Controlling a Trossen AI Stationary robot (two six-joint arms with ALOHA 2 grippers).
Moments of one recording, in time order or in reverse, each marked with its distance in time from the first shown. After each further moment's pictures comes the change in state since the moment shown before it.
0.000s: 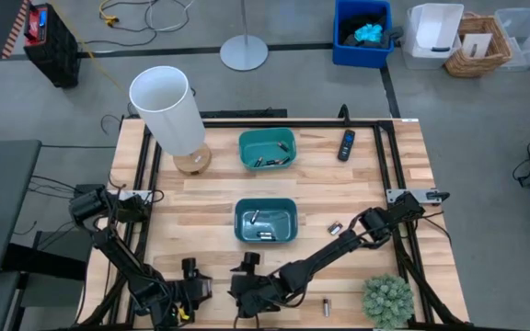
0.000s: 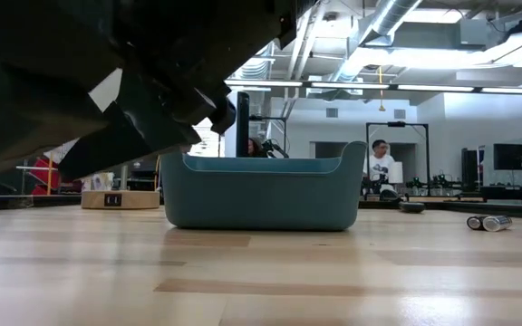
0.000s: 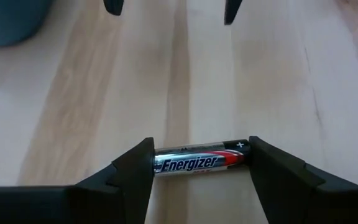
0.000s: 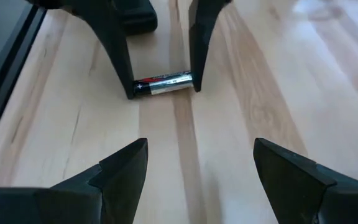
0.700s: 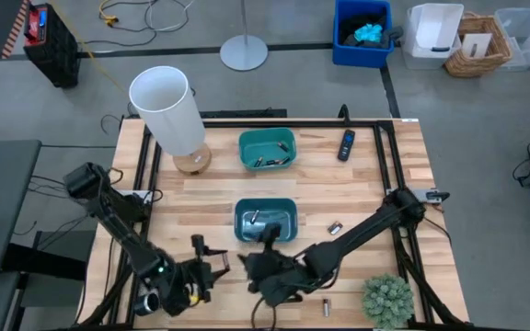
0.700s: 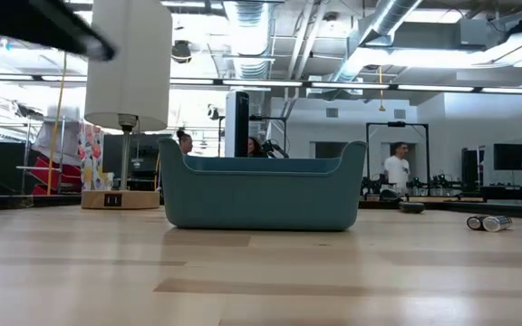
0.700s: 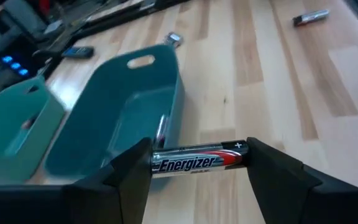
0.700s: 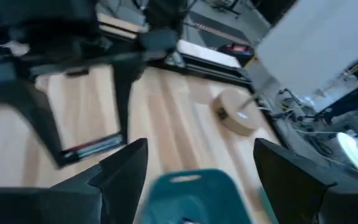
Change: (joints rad) left arm 0.194 -0.248 0.029 0.069 -0.250 0.520; right arm 0.010 -0.362 -0.056 -0.271 0.411 -0.231
